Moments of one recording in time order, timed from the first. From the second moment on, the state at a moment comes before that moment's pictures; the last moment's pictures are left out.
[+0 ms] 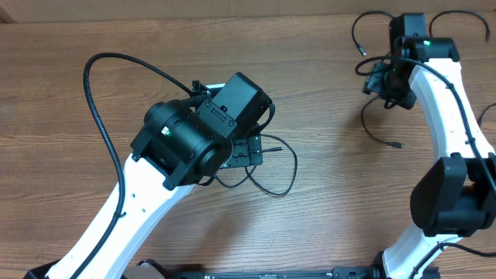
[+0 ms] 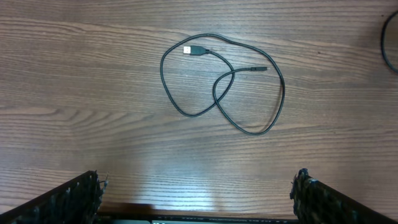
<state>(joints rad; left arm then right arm) -0.74 1.54 1.95 -1.68 -0.21 -0.81 -0.02 1.92 1.69 -1.11 0.12 0.41</state>
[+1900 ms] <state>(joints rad) -0.74 1.54 1.95 -1.67 -0.21 -0.81 -0.08 2.01 1.59 -1.13 -0.06 0.37</state>
